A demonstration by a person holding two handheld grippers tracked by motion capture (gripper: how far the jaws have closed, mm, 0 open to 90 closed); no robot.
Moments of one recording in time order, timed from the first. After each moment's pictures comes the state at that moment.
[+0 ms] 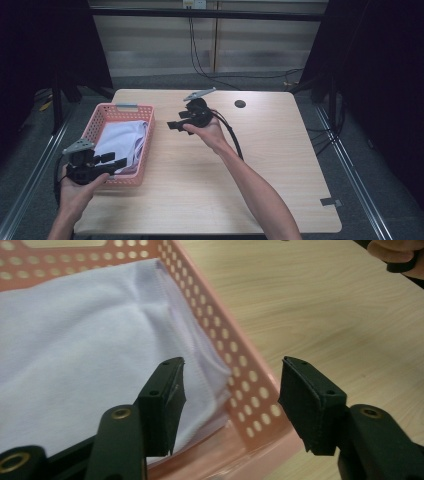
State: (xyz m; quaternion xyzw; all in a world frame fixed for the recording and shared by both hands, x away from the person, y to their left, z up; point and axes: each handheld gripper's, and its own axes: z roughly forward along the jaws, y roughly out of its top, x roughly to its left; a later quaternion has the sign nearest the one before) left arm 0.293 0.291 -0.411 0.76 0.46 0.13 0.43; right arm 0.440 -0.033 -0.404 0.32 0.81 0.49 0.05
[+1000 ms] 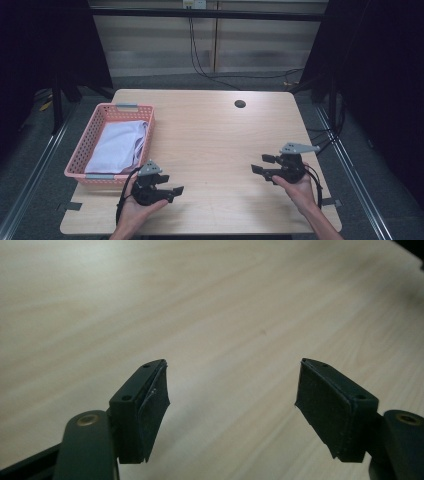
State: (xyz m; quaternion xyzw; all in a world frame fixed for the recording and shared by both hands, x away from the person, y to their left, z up) left arm 0.257 0.162 -0.469 0.83 0.38 0.05 0.41; right arm 0.270 -0.256 -0.444 0.42 0.77 0.47 0.11
